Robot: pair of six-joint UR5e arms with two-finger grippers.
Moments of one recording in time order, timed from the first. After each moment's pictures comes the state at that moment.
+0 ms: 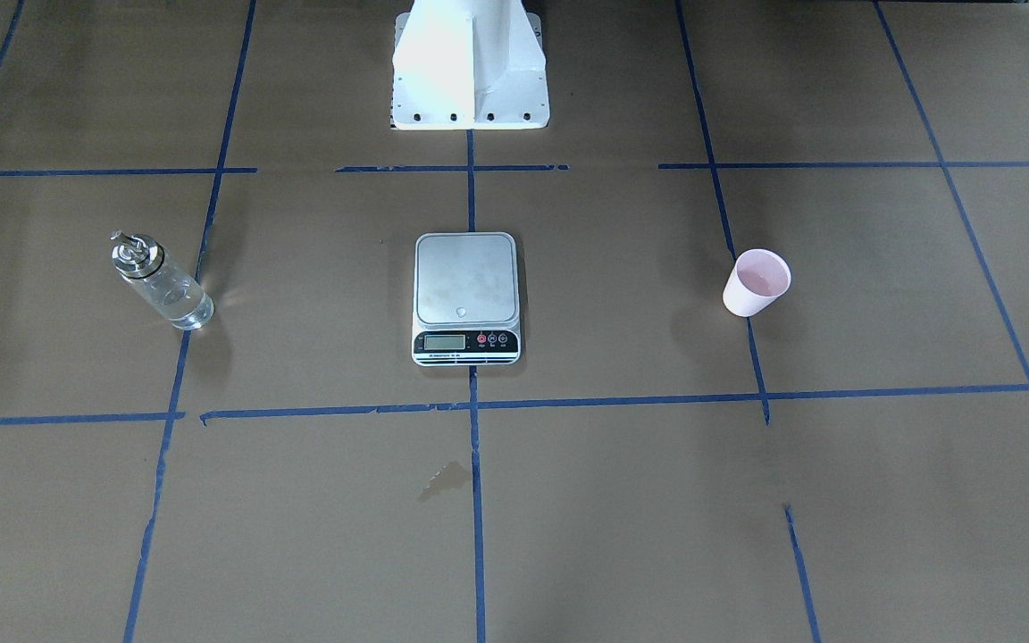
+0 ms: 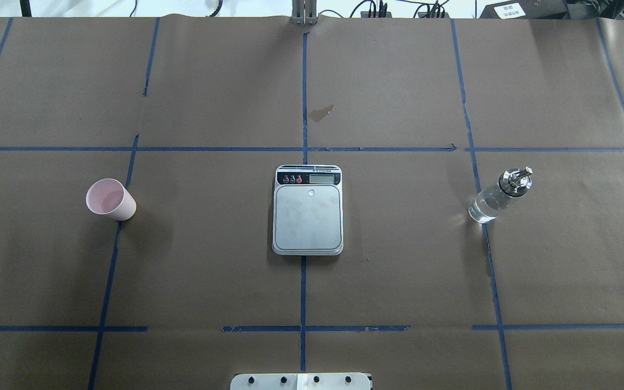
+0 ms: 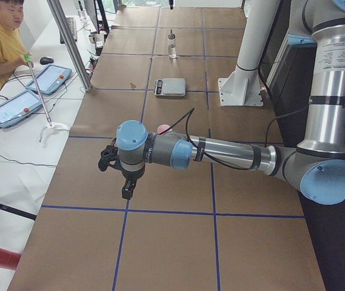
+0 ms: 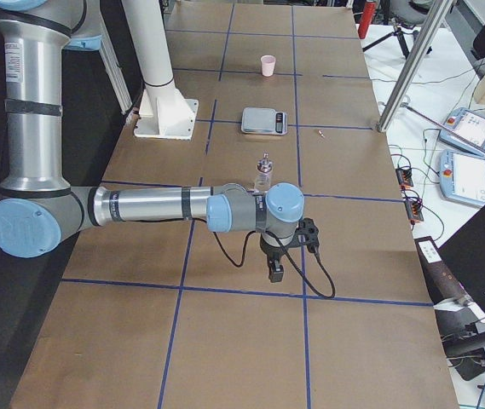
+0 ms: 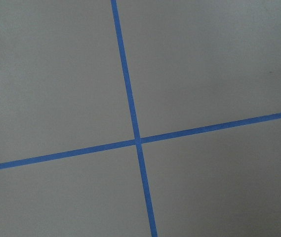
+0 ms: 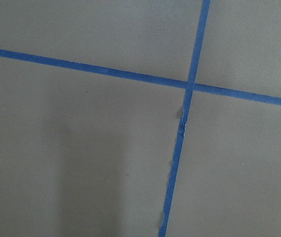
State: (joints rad) left arm -1.58 -1.60 -1.68 -1.64 -2.37 0.05; right arm 1.48 -1.63 1.69 -1.58 2.35 -0.06
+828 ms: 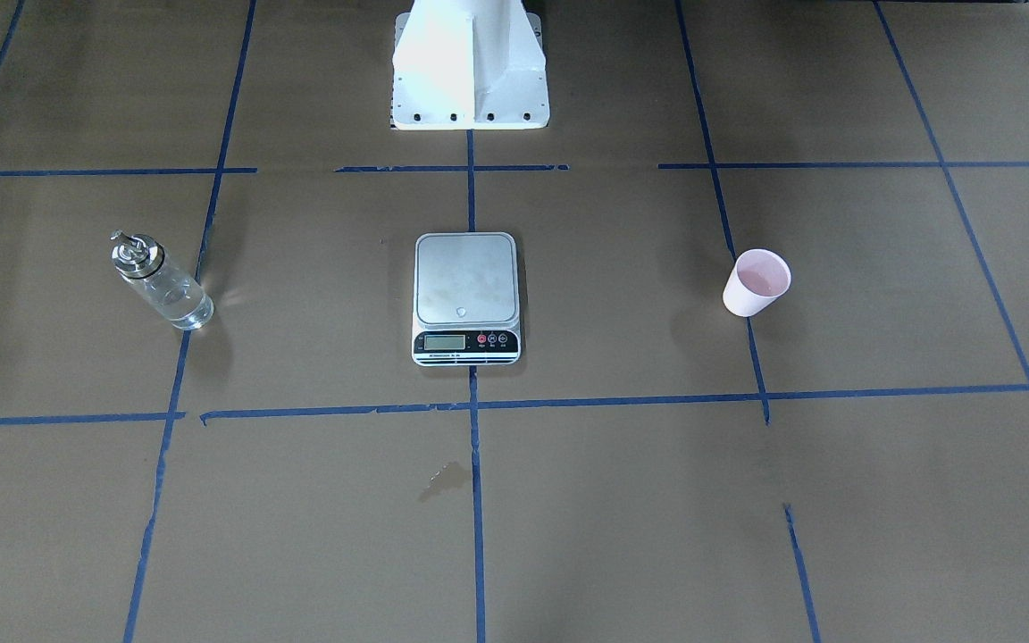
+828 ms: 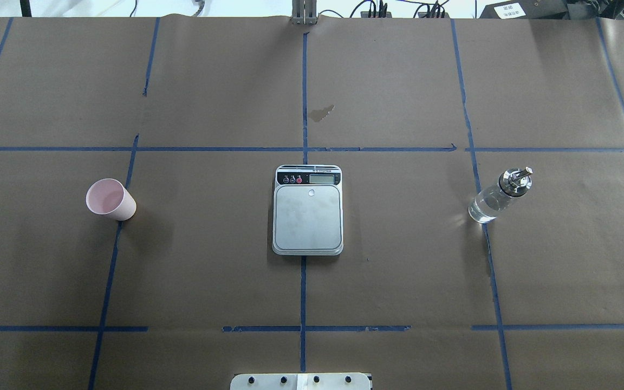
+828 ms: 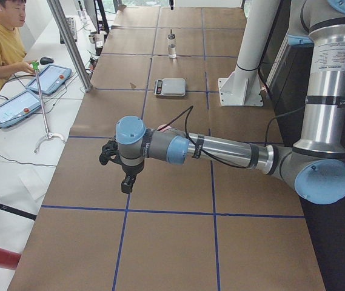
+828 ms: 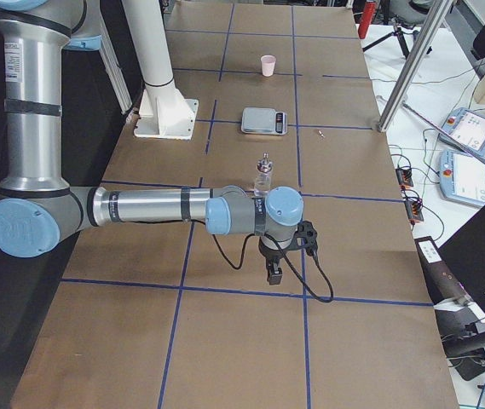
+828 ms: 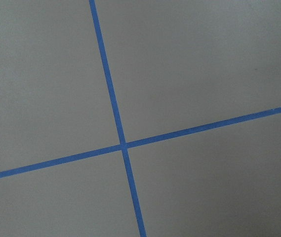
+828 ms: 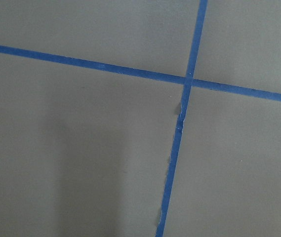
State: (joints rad) left arm -1.53 -1.61 -1.69 -1.64 -2.36 0.05; right arm 1.48 -1.63 1.69 -1.57 2.36 -0.07
